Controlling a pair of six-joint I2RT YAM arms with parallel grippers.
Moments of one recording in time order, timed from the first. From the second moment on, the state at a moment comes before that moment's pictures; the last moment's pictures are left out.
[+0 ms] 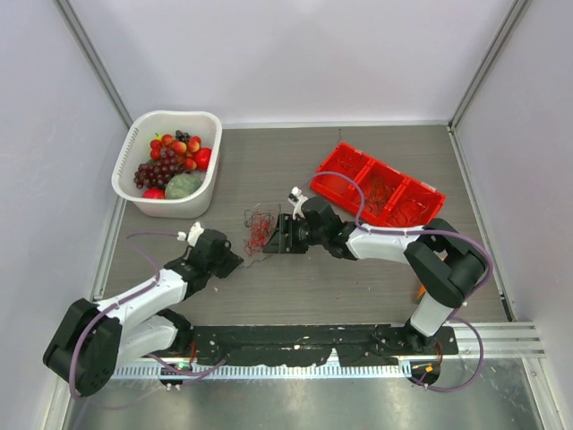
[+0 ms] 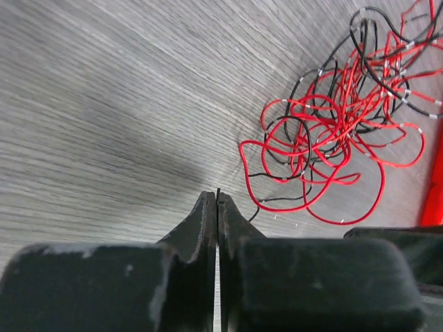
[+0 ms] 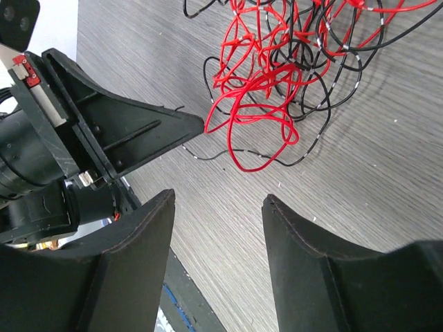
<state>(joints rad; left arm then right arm) -0.53 1.06 0.35 -0.13 -0.18 -1.20 0.80 1.68 0.84 0.25 -0.38 0.79</state>
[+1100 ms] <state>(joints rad) -0.53 0.91 2.21 -0.85 -0.18 -0.44 0.80 1.91 1.15 -0.09 0.06 0.58</state>
